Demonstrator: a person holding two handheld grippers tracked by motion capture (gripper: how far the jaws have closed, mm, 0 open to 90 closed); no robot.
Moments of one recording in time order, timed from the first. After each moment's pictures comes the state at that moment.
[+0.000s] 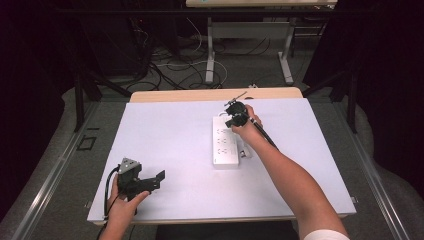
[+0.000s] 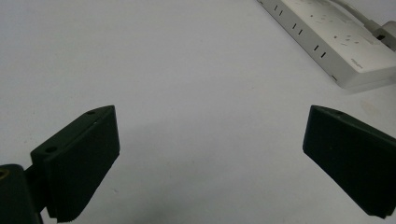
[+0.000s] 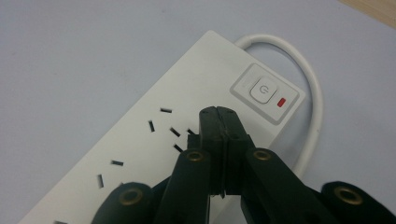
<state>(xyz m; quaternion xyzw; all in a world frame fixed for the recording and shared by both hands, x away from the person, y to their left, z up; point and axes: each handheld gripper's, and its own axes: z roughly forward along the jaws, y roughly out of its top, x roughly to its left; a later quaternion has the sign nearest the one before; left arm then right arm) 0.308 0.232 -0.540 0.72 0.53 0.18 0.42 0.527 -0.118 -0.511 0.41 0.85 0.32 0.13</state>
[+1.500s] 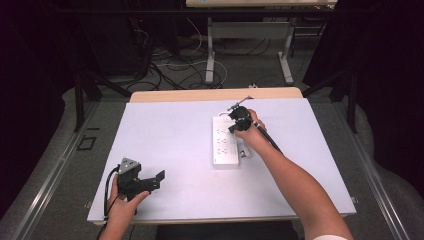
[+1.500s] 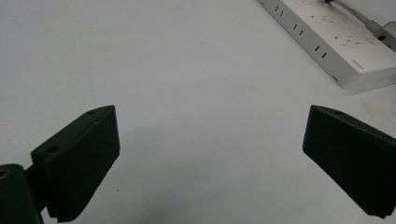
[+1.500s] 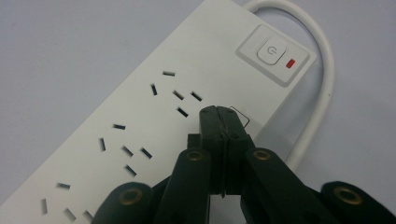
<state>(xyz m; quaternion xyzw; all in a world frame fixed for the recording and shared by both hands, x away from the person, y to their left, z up) 0.307 0.232 -0.539 0.72 0.53 0.18 0.42 0.516 -0.129 -0.517 0.42 0.85 0.29 0.10</state>
